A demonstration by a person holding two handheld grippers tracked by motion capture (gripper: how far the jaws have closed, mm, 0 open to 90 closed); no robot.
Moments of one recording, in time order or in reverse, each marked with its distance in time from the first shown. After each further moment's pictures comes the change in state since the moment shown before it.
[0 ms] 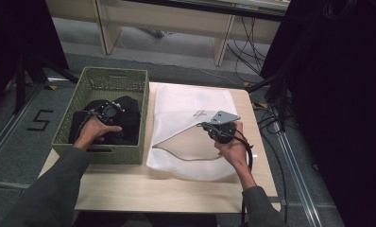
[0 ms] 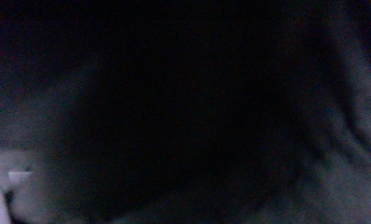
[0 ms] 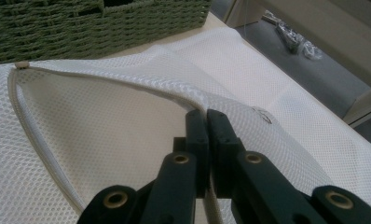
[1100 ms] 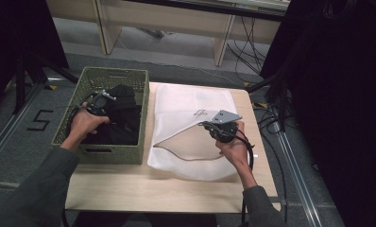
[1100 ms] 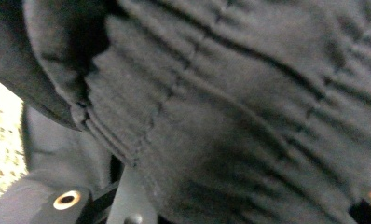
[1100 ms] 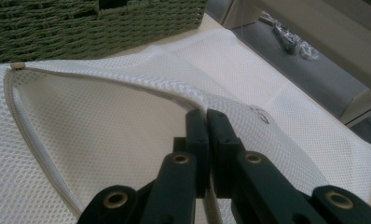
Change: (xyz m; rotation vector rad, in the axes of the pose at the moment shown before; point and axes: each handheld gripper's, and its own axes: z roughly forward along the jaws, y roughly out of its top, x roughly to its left) left arm 0.011 0.005 -0.075 -0.211 -0.035 -0.017; right arm -0.004 0.000 -0.002 -0.005 -0.004 0.002
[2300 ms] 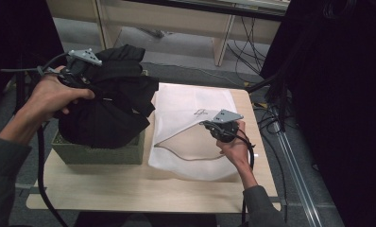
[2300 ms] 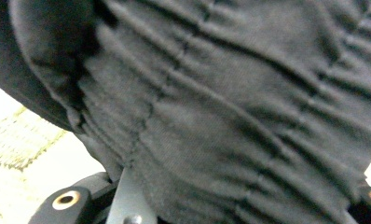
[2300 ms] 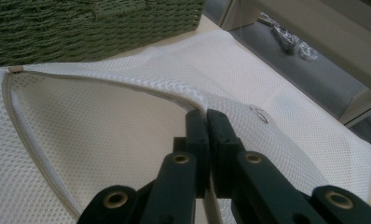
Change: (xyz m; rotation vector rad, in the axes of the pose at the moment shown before) left arm -0.041 0.056 -0.180 -0.237 -0.191 0.157; right arm -0.002 0.000 -0.001 -0.008 -0.010 0.035
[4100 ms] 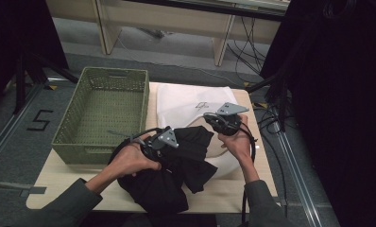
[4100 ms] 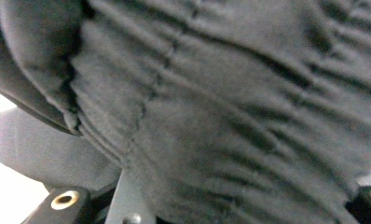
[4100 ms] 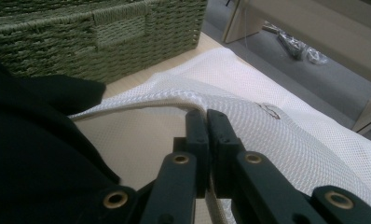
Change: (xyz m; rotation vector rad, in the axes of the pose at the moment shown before) left arm -0.164 -0.046 0.157 0.134 -0.321 0.269; right arm -0.015 0.013 -0.002 -0.053 0.046 0.066
